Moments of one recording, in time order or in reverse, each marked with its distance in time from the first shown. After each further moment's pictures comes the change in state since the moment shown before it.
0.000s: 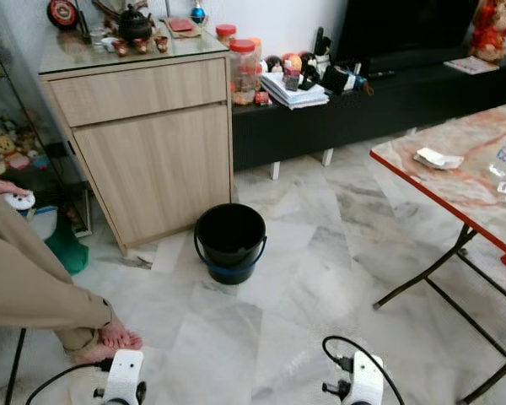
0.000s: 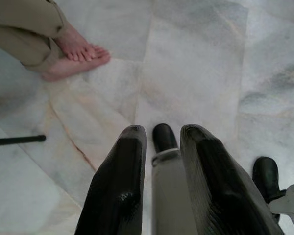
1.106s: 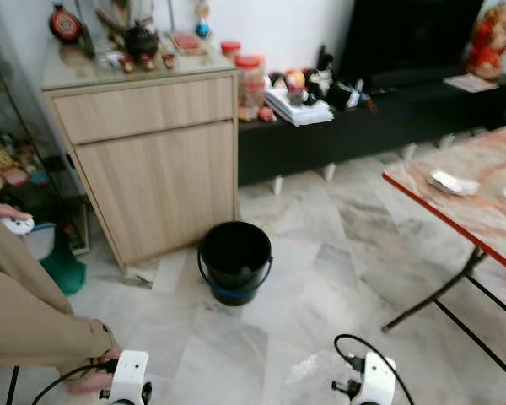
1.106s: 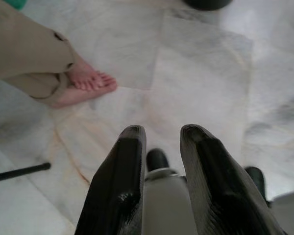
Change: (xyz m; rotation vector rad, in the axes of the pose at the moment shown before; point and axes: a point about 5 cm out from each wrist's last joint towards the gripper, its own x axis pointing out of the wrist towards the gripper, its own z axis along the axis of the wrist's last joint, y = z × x) left arm -0.001 -0.006 -0.001 -0.013 0.001 -0.004; right arm 0.001 -0.007 0.015 0.053 -0.056 -0.023
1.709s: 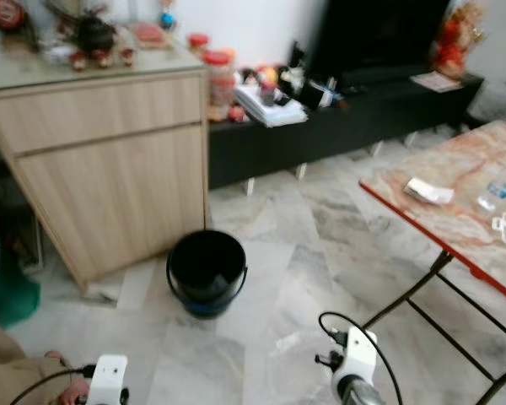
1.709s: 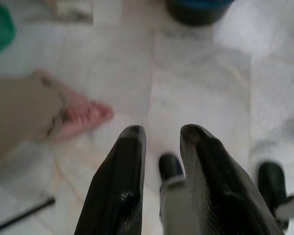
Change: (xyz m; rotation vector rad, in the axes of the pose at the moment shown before) left arm 0.000 0.018 -0.001 0.013 0.002 0.043; right arm 0.005 0.022 0.011 0.001 -0.048 0.057
